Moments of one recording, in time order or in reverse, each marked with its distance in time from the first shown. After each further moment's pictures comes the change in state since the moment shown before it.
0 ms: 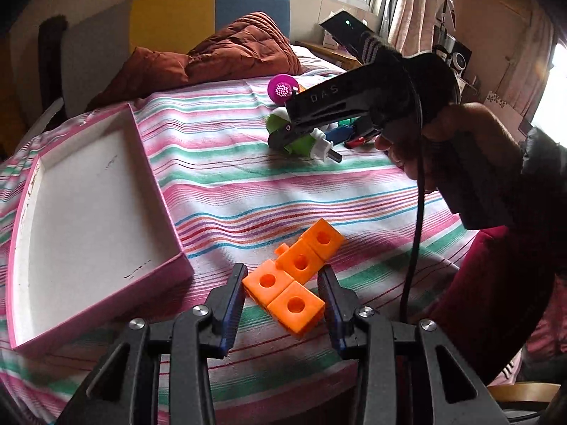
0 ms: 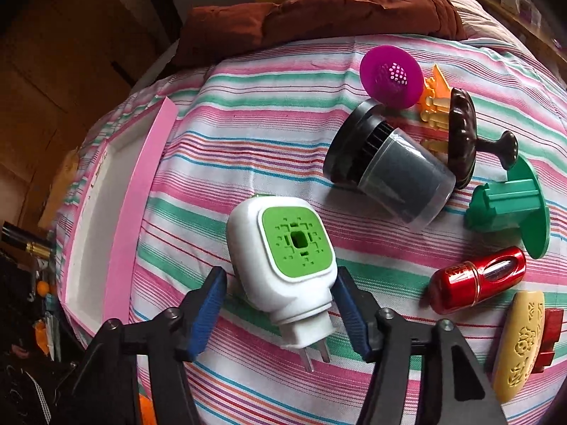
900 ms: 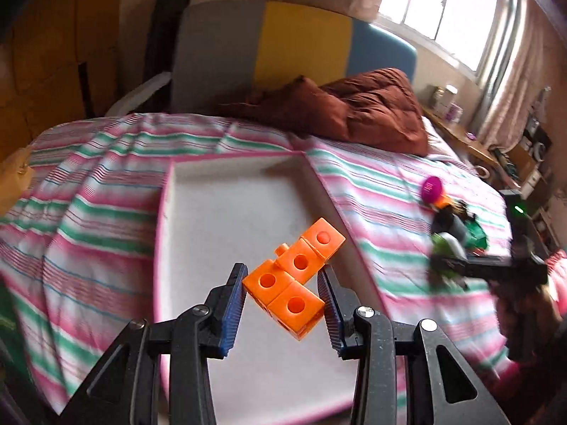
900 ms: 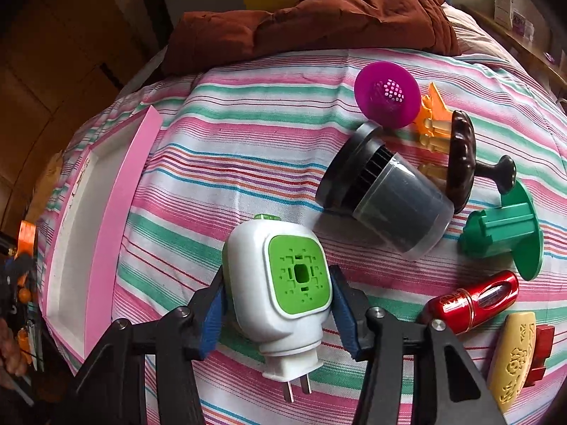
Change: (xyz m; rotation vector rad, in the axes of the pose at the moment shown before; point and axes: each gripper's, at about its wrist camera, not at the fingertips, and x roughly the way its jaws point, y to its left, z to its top) left arm -0.036 0.178 0.062 -0.336 -0.092 0.243; right arm 0.006 0.000 0.010 -0.024 -0.038 -0.082
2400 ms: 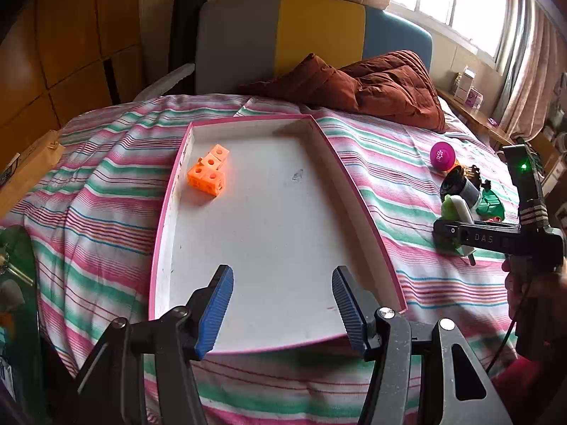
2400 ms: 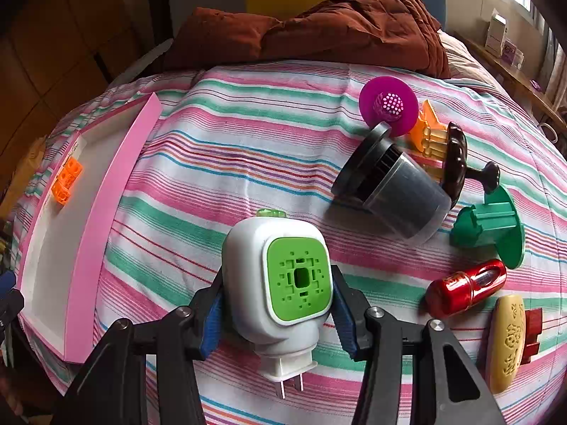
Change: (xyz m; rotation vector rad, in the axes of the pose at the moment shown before) left arm -0.027 -0.040 -0.070 -0.006 0.019 0.126; right arm -0.001 0.032 -0.017 -0.058 -0.056 -0.135
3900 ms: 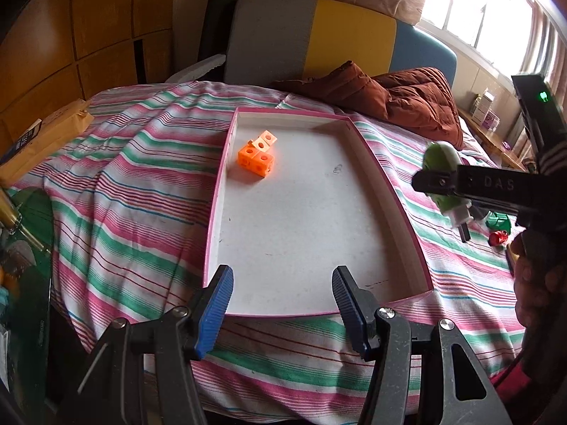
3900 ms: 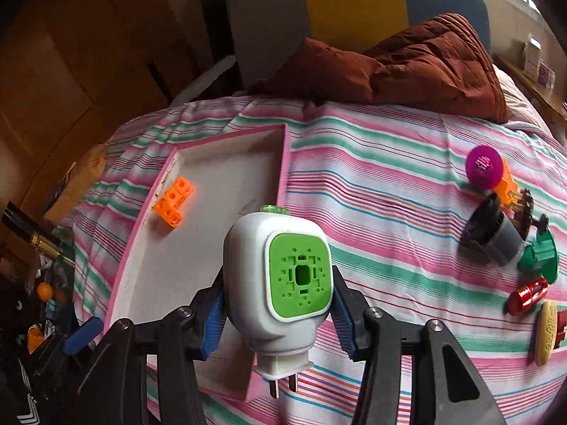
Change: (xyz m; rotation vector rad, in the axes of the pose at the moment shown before) left arm -0.016 0.045 -0.019 -0.117 -0.004 0.024; right arm -0.042 0.125 0.026 -0.061 -0.069 0.177
